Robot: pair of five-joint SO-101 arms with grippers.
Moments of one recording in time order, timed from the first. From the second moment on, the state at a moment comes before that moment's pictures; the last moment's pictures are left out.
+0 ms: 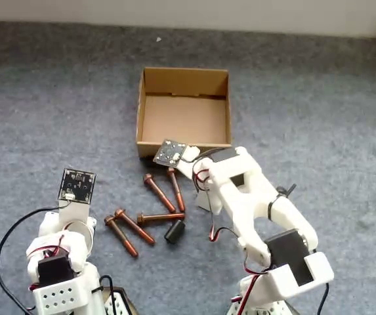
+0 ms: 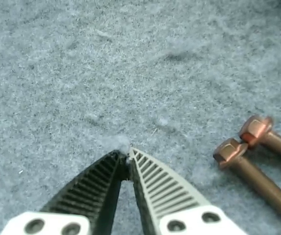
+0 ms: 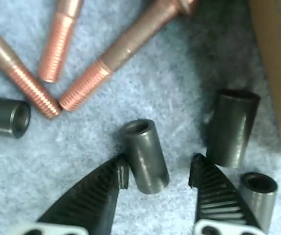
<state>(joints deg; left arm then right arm) -22.0 -103.5 95.3 72.1 -18.4 -25.1 0.4 36.4 55.2 47.5</state>
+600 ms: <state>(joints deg) -22.0 -103.5 95.3 72.1 -18.4 -27.3 -14.9 37.3 66.1 39.3</state>
